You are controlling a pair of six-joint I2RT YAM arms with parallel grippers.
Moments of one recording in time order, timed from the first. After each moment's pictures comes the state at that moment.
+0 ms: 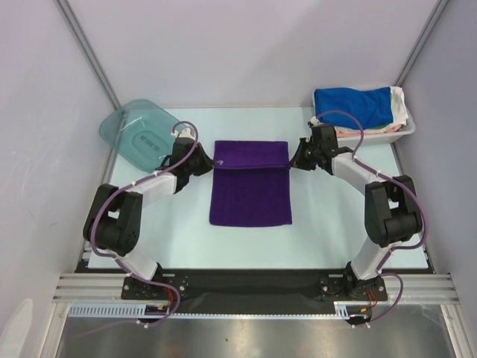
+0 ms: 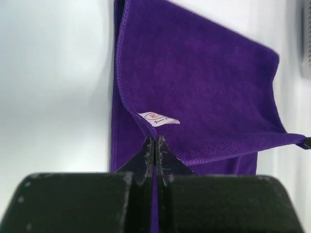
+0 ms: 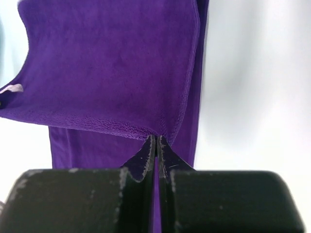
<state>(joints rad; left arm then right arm) -0.31 1.65 0.92 0.14 0.06 -0.66 0.25 1.73 1.17 -0.20 -0.24 0.49</state>
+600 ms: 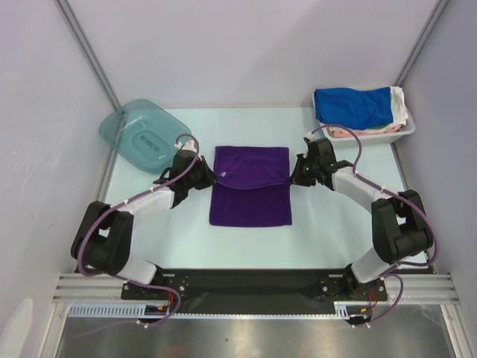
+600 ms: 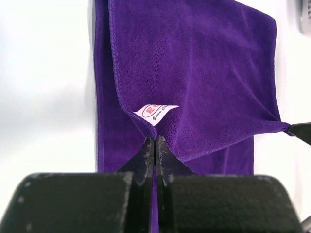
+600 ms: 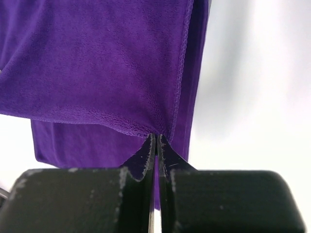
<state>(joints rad) -0.38 1.48 0.77 0.09 0.08 -0.66 0.33 1.58 0.99 -0.25 -0.20 0.49</state>
